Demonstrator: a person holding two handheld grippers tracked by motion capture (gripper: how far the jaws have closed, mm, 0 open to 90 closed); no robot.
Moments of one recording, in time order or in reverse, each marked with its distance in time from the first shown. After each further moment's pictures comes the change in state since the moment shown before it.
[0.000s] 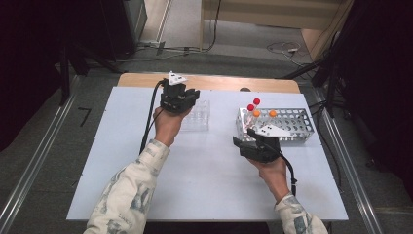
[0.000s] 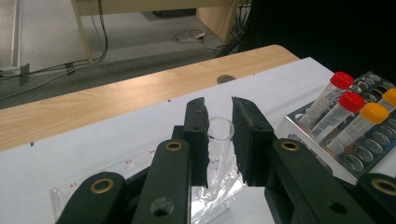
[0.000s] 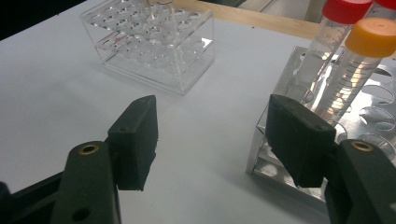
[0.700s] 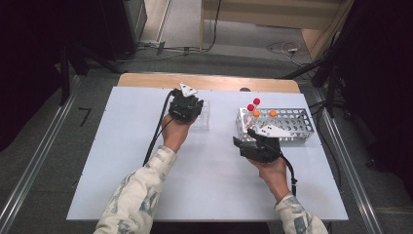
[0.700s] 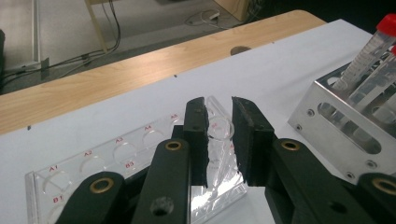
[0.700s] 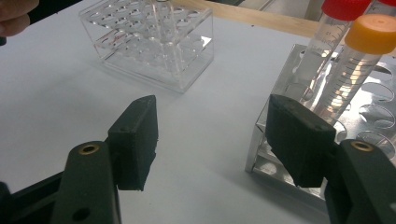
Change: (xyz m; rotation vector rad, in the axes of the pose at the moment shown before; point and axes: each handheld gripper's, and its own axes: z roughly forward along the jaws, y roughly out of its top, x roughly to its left) left arm -0.013 -0.030 0.030 0.062 0.071 0.074; right arm -0.001 -0.001 0.000 0.005 -0.001 -0.001
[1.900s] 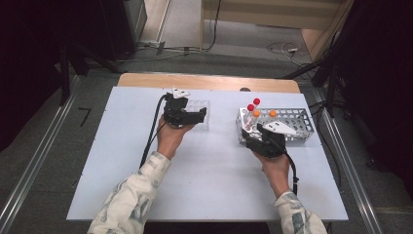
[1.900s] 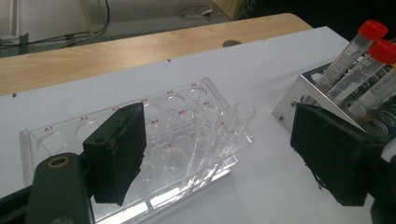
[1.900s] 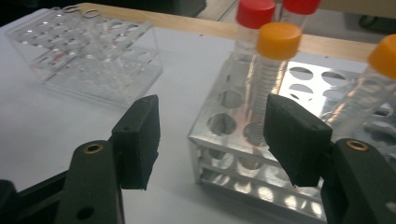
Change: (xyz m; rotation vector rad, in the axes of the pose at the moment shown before) left arm 0.007 -0.010 -0.017 0.014 -0.051 -0.110; right arm -0.021 0.000 0.005 -0.047 -0.161 0.062
